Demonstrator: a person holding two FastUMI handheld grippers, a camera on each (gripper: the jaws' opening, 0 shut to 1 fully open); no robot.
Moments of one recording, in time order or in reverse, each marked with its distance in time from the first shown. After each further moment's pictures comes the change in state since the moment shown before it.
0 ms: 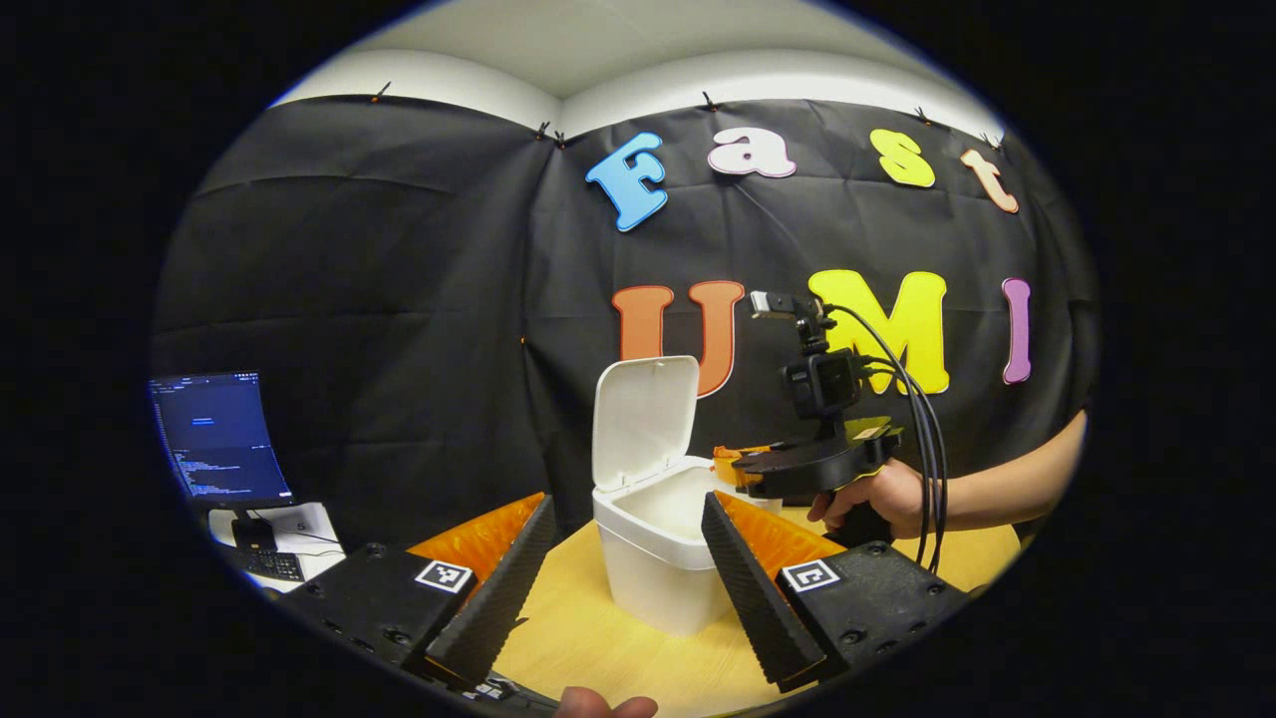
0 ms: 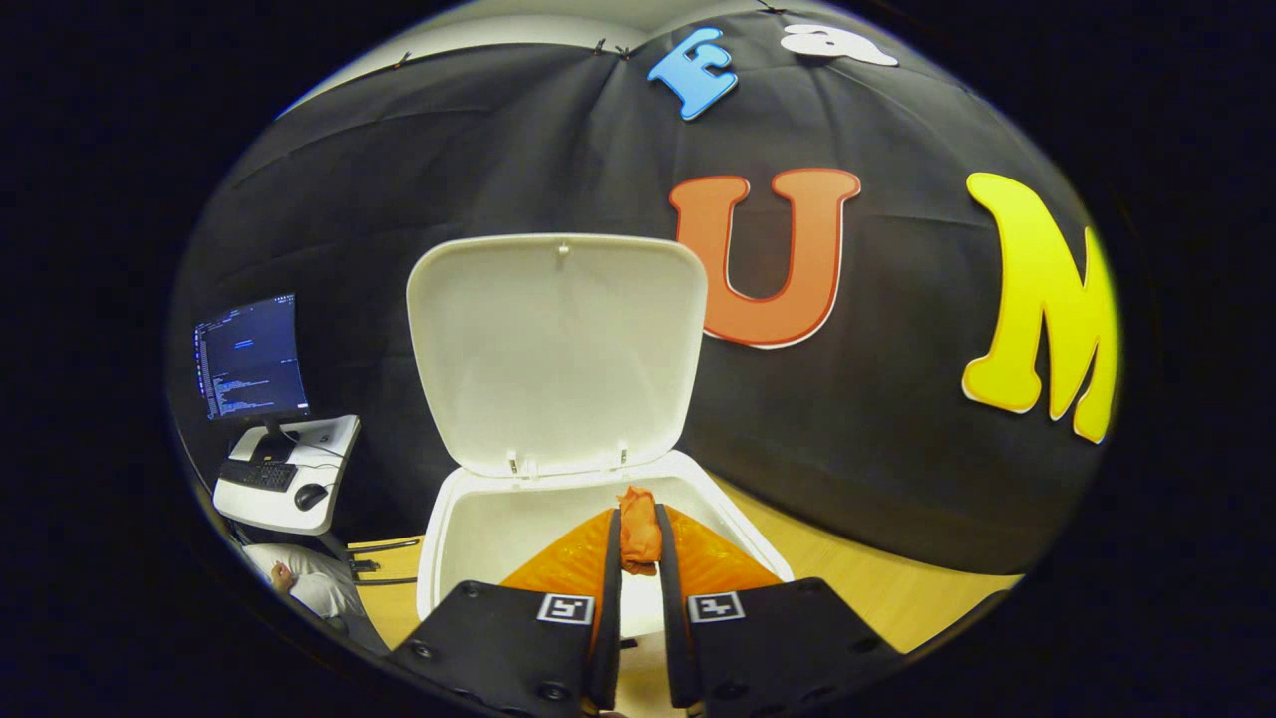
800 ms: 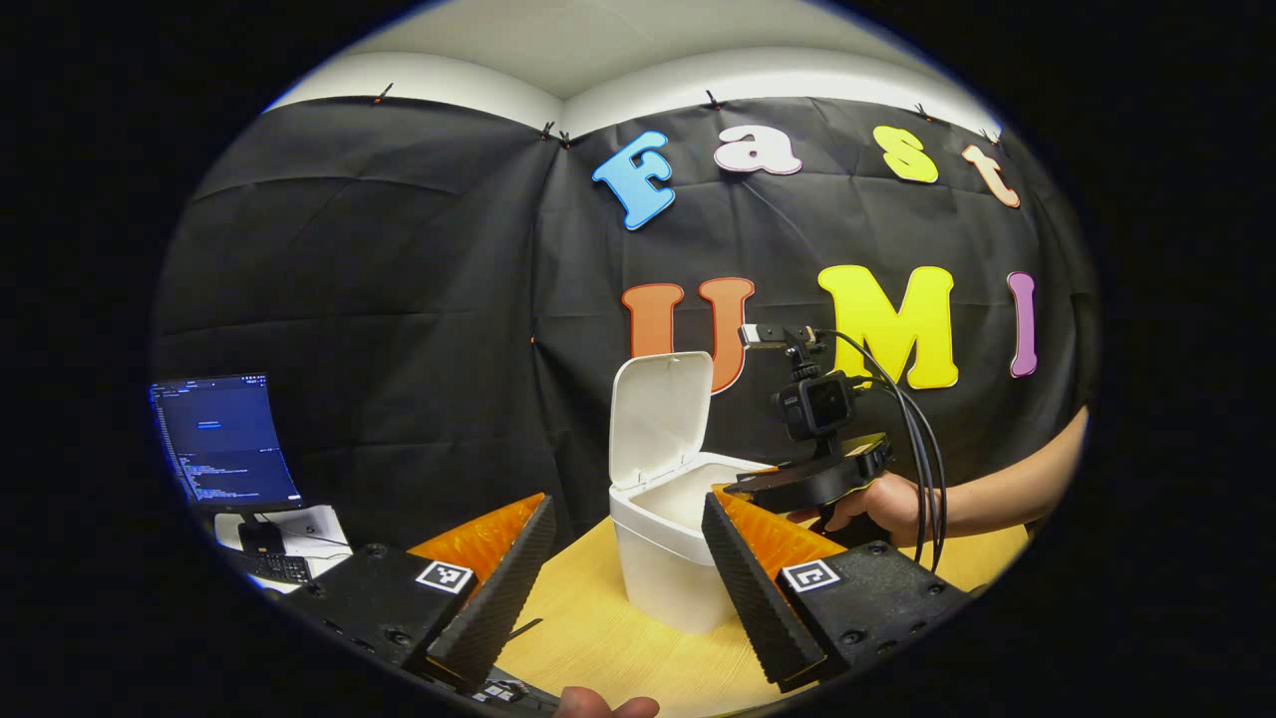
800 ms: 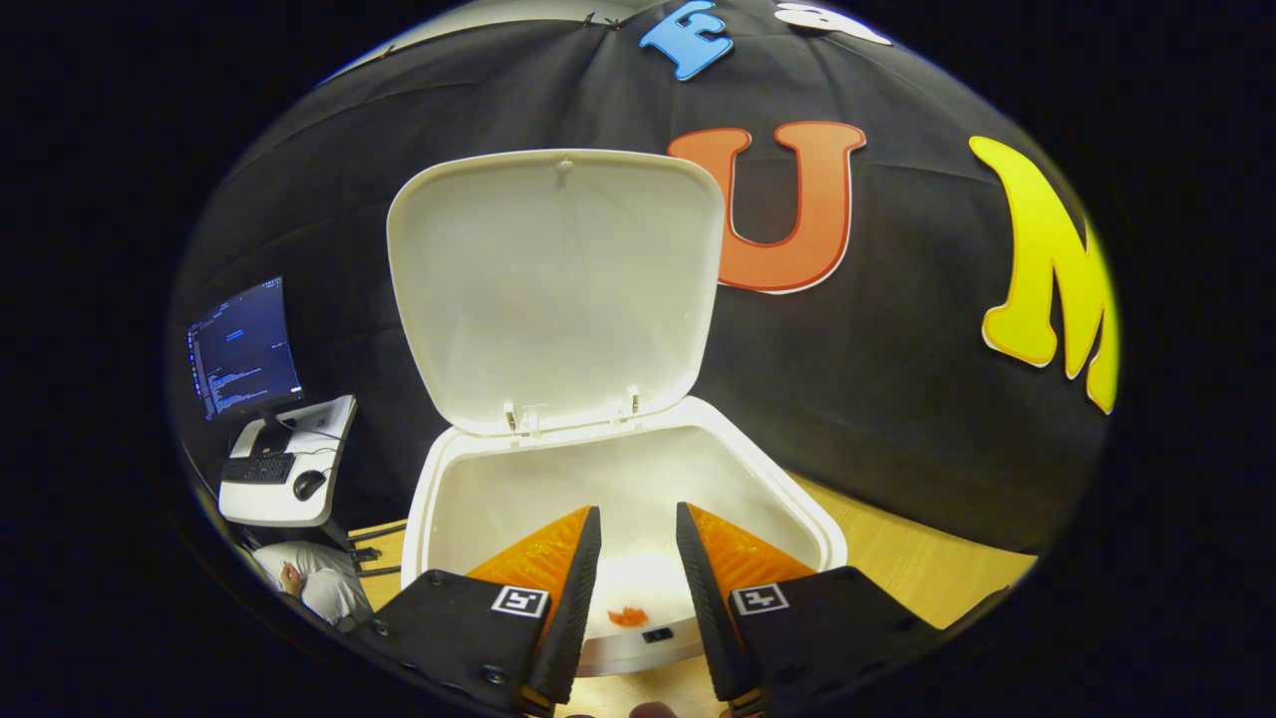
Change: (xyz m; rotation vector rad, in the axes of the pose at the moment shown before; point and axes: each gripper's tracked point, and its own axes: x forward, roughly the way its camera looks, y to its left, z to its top) left arm 0.003 0.005 -0.005 0.003 0.001 -0.002; right arm 0.006 0.004 -0.027 0.035 0.069 -0.014
